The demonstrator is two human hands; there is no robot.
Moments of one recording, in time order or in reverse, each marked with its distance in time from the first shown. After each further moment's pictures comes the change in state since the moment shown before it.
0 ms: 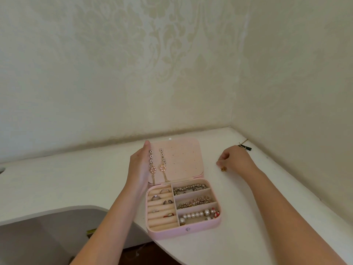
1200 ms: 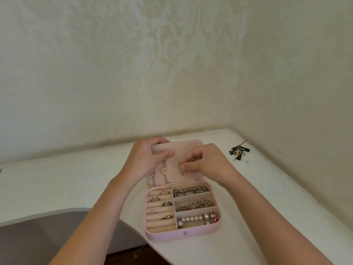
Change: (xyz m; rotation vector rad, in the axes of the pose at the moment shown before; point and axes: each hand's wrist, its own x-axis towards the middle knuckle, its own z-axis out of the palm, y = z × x) left_hand -0.008 0.037 0.007 0.756 -0.312 0.458; right_hand -0.068 -0.072 -0.001 0.621 -0.211 -0.288
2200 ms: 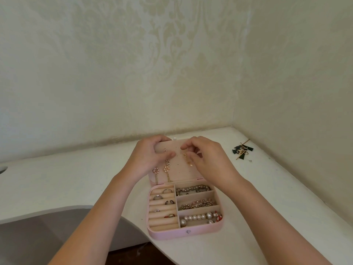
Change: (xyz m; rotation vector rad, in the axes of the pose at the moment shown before) left_hand 0.006 -0.007 -0.003 -0.019 -0.073 -0.034; right_hand 0.000 -0.001 0.009 -0.500 0.200 -0.355
